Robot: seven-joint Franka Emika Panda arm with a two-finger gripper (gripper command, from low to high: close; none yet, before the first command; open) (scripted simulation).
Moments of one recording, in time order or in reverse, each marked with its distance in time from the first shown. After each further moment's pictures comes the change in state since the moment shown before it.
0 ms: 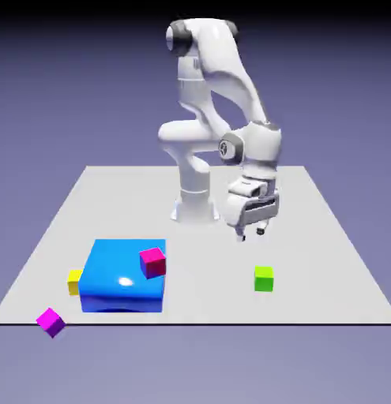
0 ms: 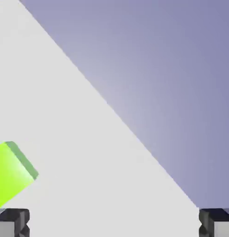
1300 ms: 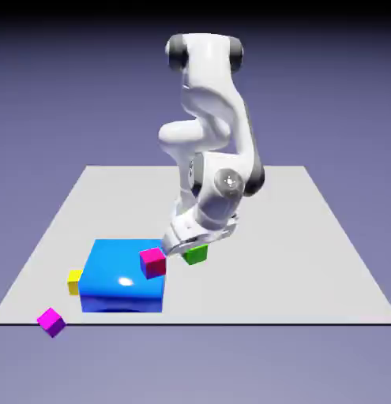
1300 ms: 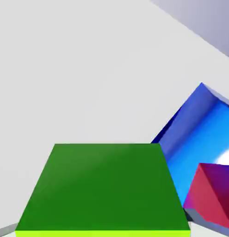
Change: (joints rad) arm 0.054 0.222 -0.537 0.381 0.267 -0.668 0.038
